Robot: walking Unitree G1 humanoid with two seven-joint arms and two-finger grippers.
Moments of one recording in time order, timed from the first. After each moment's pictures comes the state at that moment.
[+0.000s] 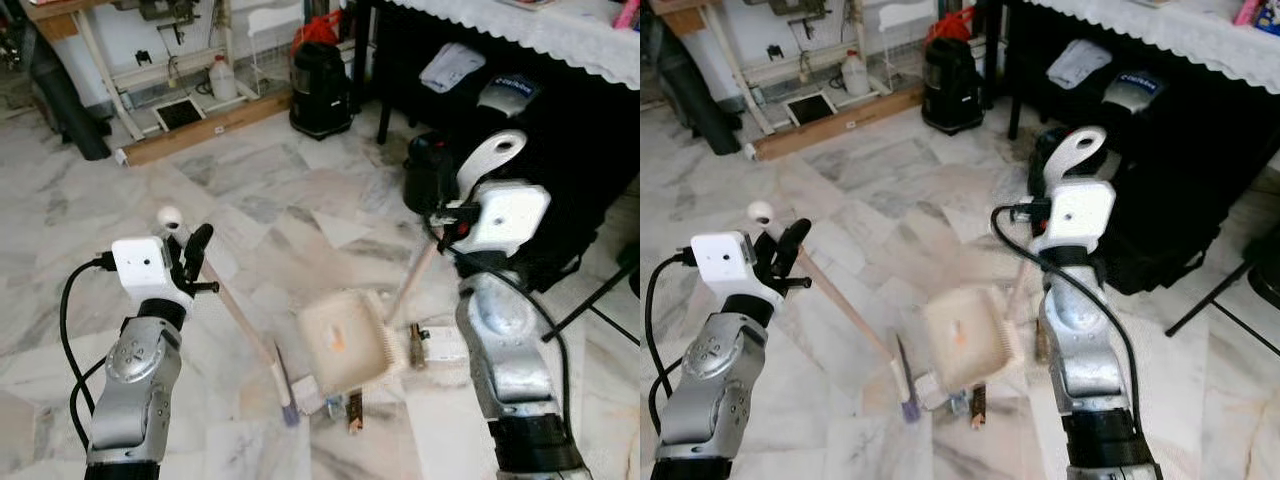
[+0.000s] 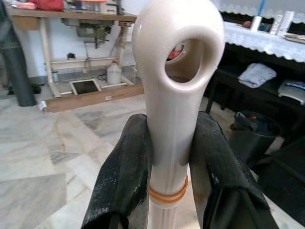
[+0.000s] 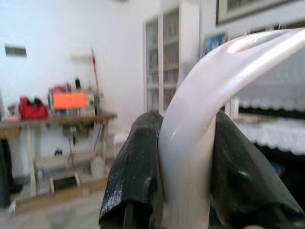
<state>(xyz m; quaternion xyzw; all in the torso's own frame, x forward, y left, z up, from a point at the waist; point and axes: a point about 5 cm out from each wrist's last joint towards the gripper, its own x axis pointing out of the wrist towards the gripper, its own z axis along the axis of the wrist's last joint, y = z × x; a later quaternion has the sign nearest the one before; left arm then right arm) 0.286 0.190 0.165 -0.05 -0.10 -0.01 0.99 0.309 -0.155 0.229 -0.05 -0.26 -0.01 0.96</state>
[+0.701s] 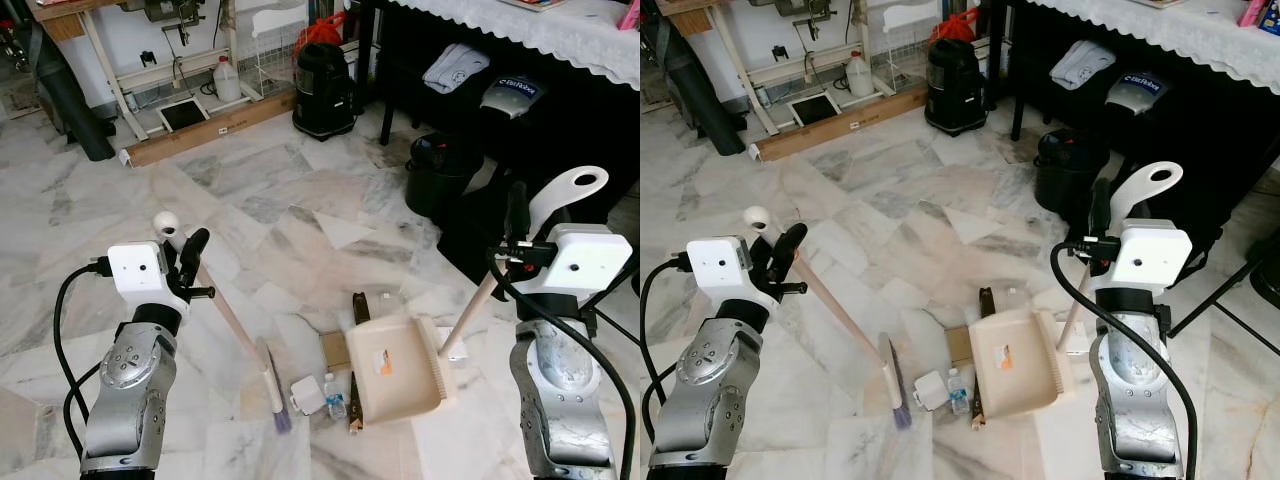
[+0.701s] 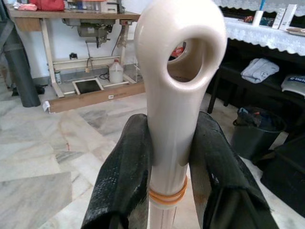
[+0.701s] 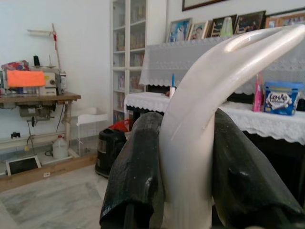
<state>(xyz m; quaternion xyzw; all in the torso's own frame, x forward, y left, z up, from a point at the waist) 0.282 0.195 0.161 -0.04 -0.10 0.00 0.99 0.271 -0.199 0.192 -0.08 -0.21 -0.08 0.97</state>
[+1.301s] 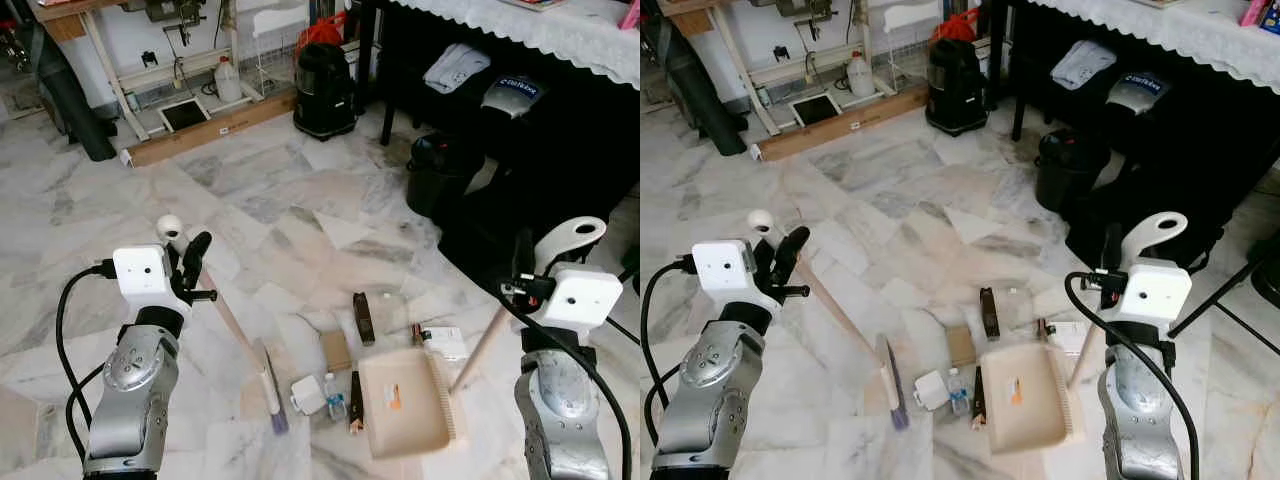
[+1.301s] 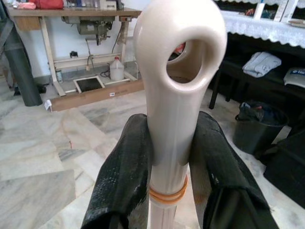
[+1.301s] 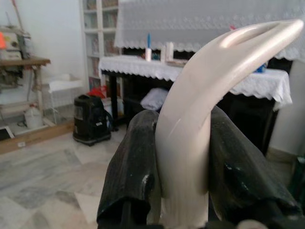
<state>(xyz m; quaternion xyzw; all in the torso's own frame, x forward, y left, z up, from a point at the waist) 0.283 0.193 0.155 -0.03 -0.09 0.00 1.00 0.265 -0.222 0.142 -0.08 -0.14 -0.12 0.98</state>
